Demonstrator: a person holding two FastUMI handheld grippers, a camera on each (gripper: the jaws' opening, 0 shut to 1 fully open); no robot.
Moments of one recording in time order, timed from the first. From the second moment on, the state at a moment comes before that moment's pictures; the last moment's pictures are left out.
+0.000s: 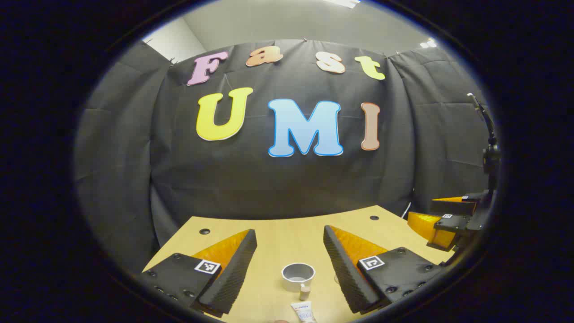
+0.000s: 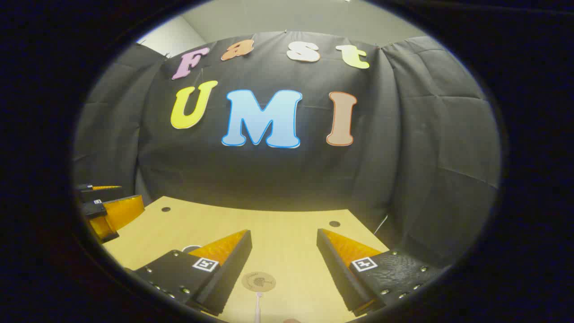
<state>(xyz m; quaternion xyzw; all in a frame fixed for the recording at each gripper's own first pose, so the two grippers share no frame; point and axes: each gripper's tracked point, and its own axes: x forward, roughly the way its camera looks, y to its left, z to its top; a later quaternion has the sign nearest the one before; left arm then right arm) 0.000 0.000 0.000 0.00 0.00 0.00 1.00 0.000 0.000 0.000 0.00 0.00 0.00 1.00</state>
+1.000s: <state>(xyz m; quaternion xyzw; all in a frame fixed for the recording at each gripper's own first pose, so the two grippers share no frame) 0.010 -0.020 -0.126 -0.02 0.19 0.01 0.98 0.008 0.004 -0.119 0.01 0.24 0.04 0.97</state>
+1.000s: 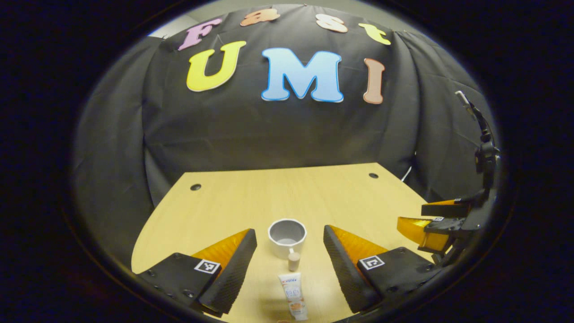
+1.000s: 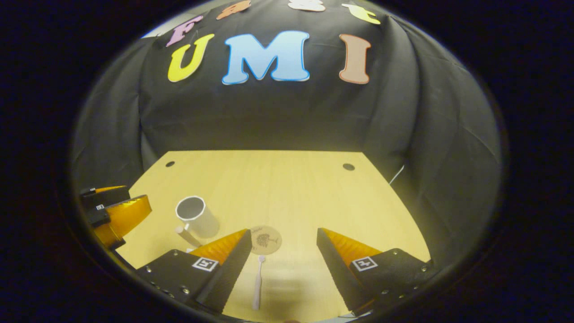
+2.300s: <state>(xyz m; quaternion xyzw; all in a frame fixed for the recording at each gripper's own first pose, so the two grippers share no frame) -0.033 -0.017 -0.356 -0.05 0.53 0.02 0.84 -0.024 0.048 -0.296 -0.03 0.55 0.07 0.83</state>
